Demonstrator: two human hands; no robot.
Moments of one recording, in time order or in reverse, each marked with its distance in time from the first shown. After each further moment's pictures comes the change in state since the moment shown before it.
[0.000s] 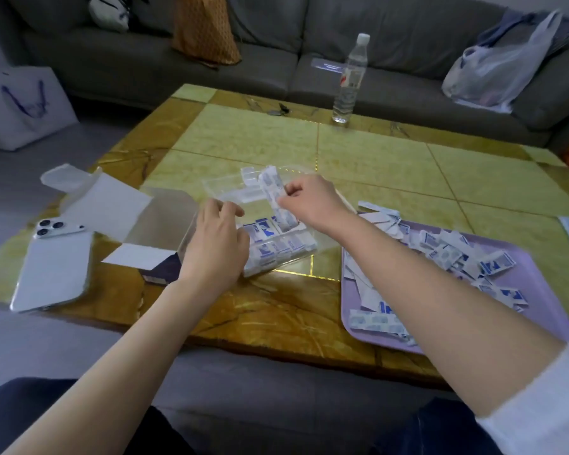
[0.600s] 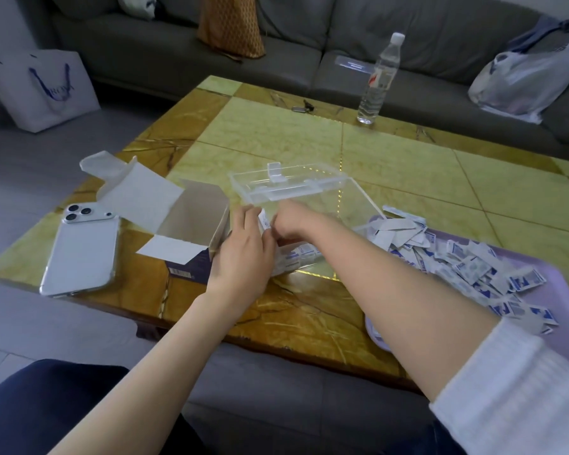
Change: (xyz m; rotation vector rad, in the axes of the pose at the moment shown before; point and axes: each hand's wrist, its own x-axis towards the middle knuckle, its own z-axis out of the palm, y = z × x) left_hand -0.012 -0.009 0.009 -0.089 -0.006 -0.051; right_hand 0.025 -0.029 0.064 -0.268 -0.377 0.238
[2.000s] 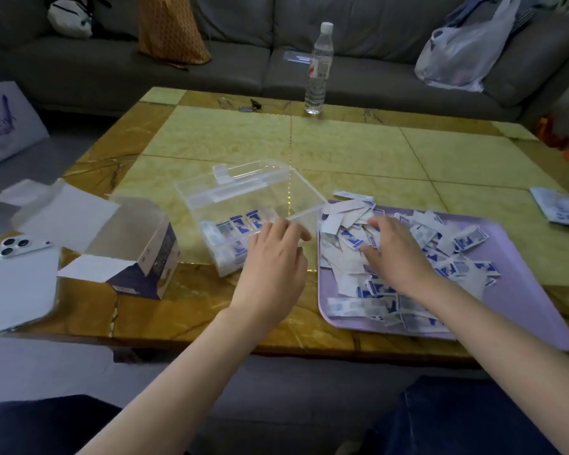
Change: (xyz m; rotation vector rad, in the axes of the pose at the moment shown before) left_hand -0.030 0.078 0.038 -0.013 -0.087 0.419; right_hand -0.088 0.219 -0.017 -0.072 0.562 -0.031
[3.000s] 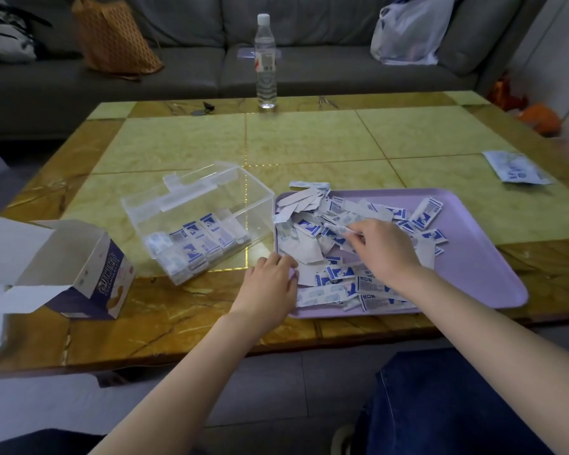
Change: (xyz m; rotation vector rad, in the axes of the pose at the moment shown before) left_hand 0.003 0.020 0.067 0.140 -0.444 -0.045; right_hand -0.022 0.042 -0.011 -0.033 0.087 0.036
